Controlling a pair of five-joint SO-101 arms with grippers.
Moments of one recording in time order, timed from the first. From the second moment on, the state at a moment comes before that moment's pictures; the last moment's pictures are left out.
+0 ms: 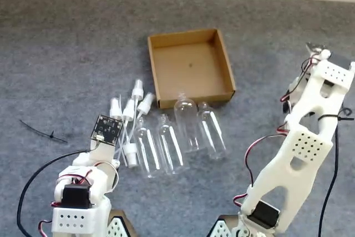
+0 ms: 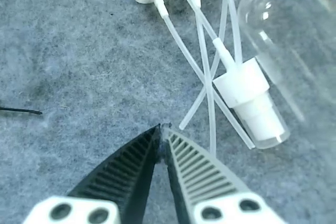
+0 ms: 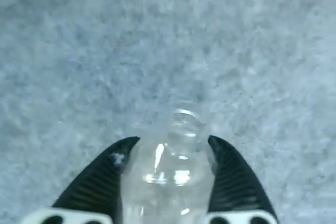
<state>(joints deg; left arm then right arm) -4.4 -103.3 96.0 76.1 -8.6 25.3 52.7 -53.5 96.8 24.0</state>
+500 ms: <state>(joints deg) -16.4 -103.6 93.0 55.3 -27.7 17.6 33.8 -71.1 100.0 14.4</state>
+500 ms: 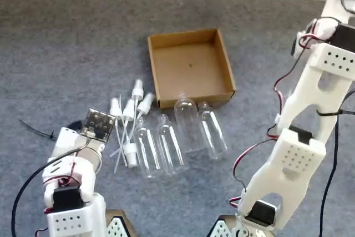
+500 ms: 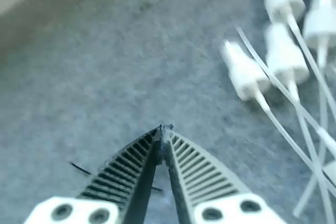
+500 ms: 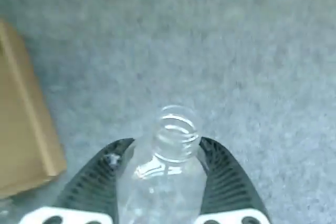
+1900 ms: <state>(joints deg) -8.9 16.7 7.3 68.1 -1.5 -12.7 -53.4 42.9 57.2 14.3</state>
